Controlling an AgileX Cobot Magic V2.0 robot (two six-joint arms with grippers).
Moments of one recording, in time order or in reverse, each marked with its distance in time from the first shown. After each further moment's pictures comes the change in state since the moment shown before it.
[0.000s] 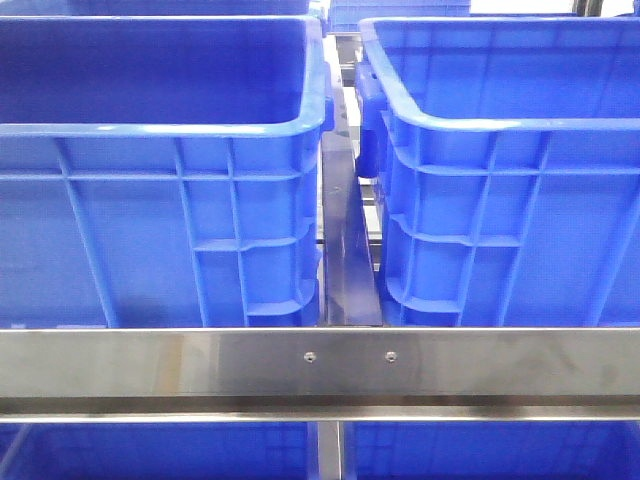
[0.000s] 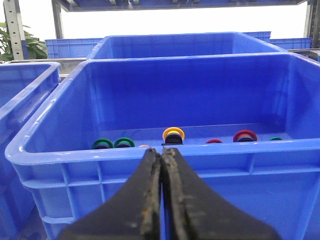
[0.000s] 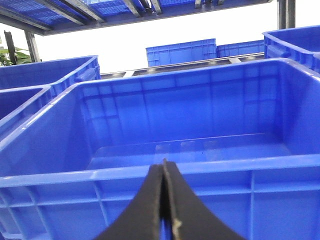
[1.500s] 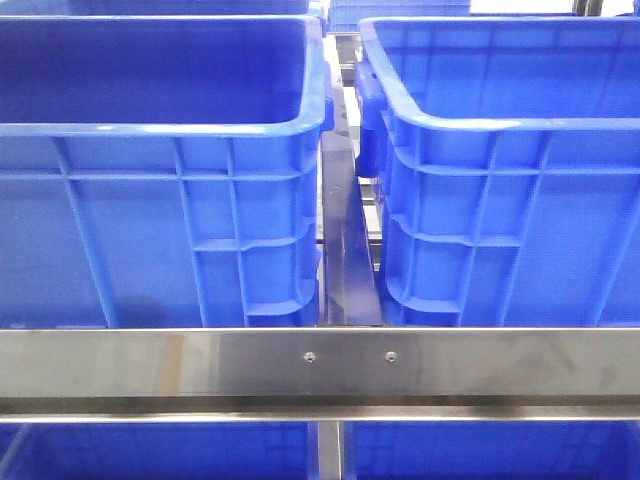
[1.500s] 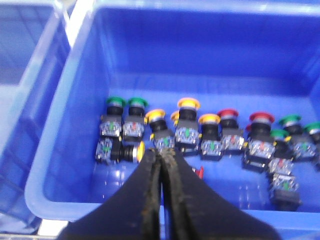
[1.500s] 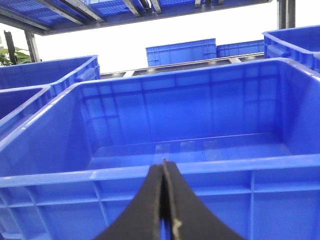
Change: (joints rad) left arm 0.000 0.721 -0.817 -0.071 0.643 0.000; right arm 0.000 0.000 0.000 0.000 0.000 0.000
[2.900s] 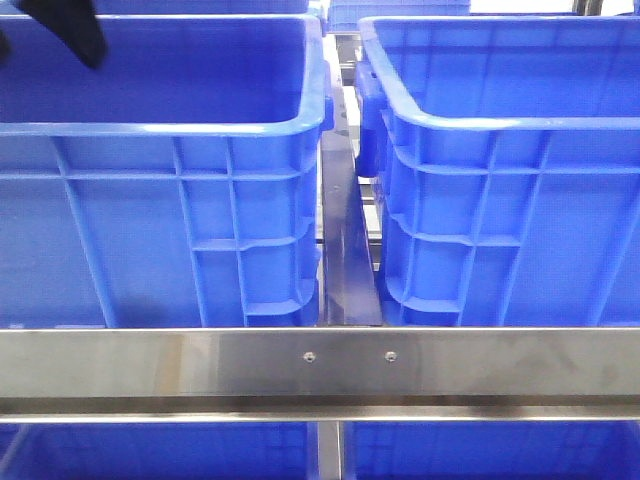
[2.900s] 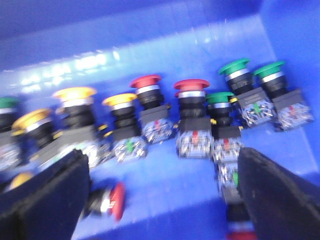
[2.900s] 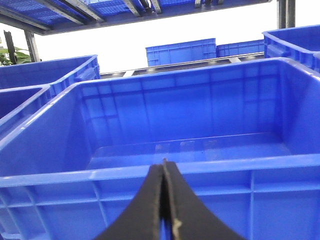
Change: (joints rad) left arm -0.265 0.768 -0.429 -0.034 0.064 0.068; right arm 0.000 0.000 0.000 0.000 0.000 0.000
